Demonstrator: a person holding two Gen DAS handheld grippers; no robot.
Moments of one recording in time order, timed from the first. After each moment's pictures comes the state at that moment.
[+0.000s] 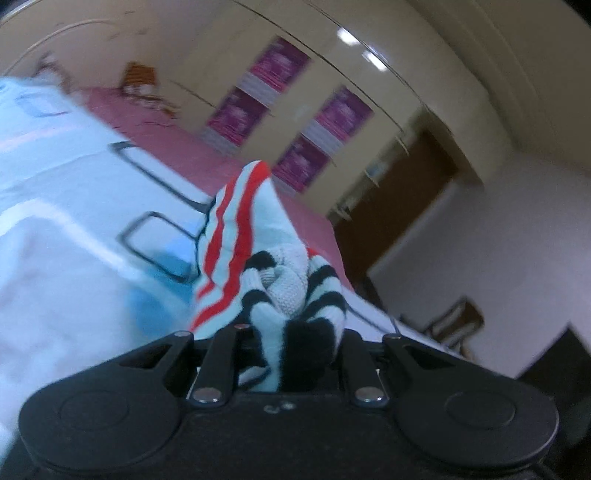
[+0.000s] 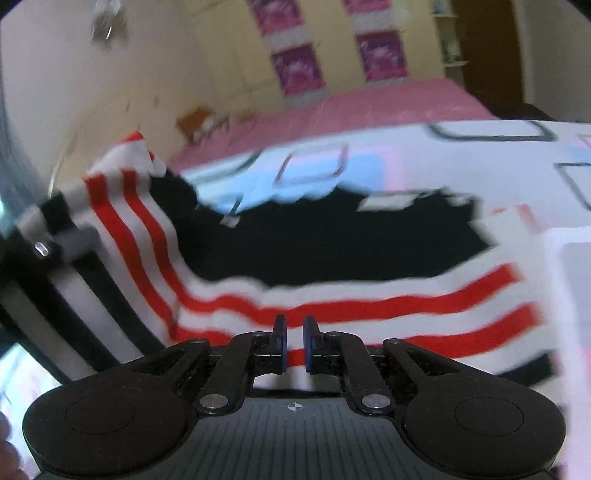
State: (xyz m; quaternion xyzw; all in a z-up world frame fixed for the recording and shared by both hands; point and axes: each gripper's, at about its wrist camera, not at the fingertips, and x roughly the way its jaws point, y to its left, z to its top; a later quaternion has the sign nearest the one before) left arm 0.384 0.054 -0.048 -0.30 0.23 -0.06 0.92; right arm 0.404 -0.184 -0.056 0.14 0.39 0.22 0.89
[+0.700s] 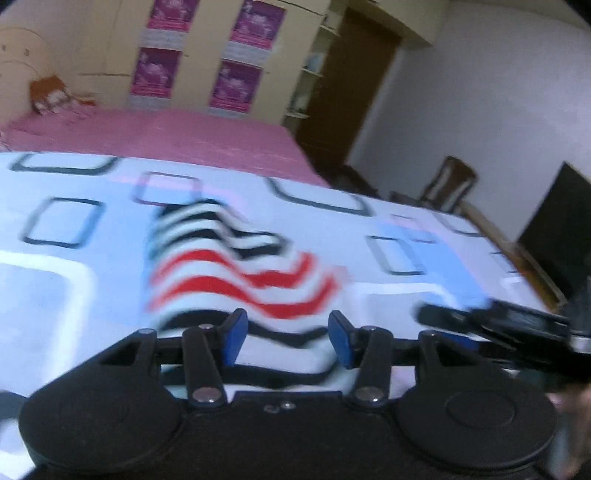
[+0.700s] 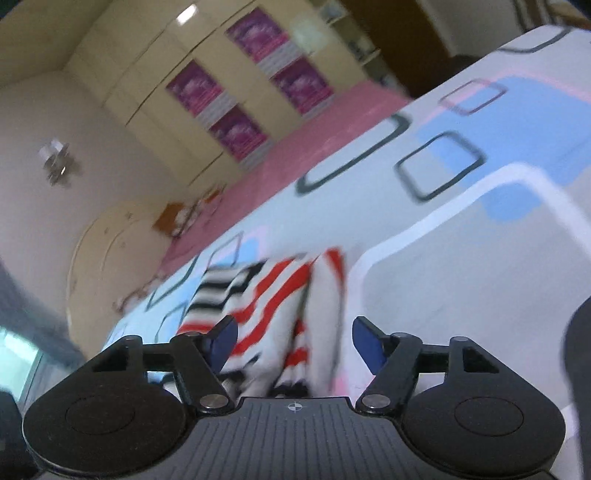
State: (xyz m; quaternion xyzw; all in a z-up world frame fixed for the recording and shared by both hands) left arm 0.413 -0.067 -0.043 -0.12 0.34 -0.12 0.92; right arm 0.400 -0.389 -0.039 0.32 0.38 0.20 0.85
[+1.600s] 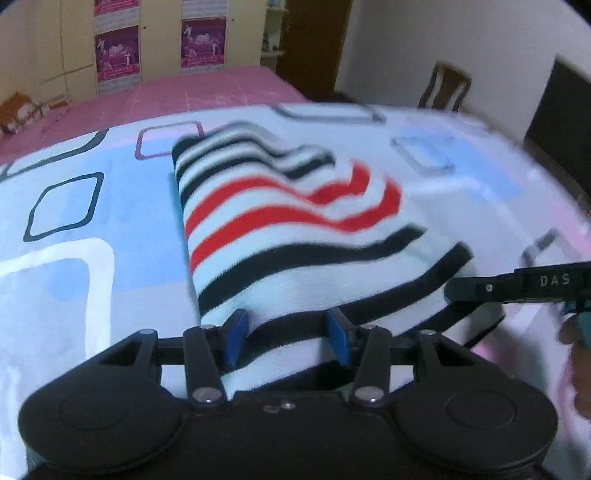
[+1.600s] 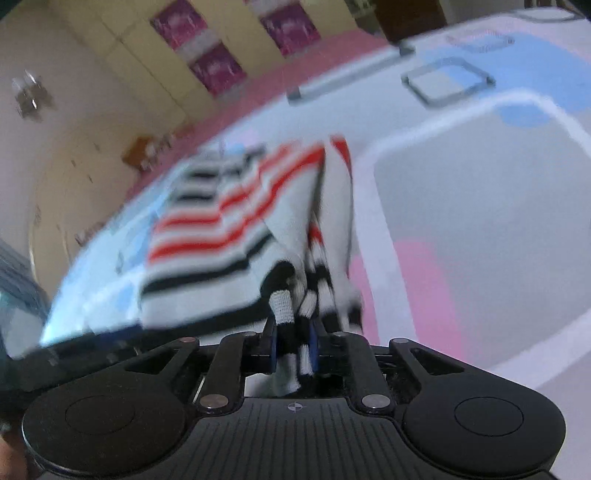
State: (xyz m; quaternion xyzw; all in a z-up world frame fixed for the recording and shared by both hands) left arm 0.422 -0.051 -0.079 -0.01 0.41 -0.17 0.90; right arm 0.370 -0.338 -0.066 0.26 0.44 0.16 0.84
